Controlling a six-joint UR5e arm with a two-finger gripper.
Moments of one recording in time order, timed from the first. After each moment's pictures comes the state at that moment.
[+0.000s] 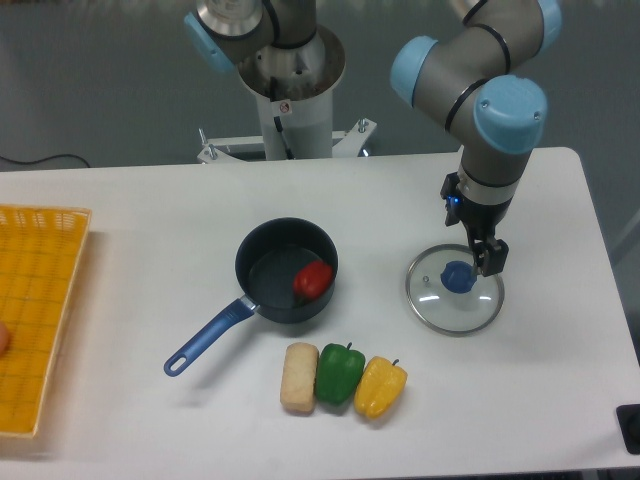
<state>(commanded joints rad) 2.75 -1.89 -1.62 -1.16 1.55 1.95</state>
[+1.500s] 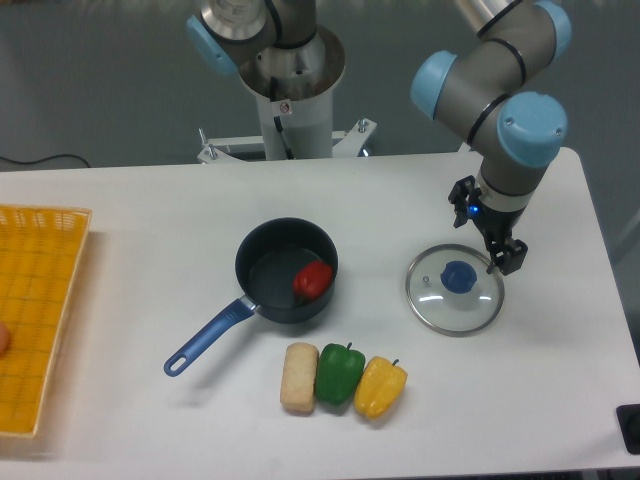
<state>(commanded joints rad) 2.81 -1.95 -1.66 -1.13 1.55 1.83</state>
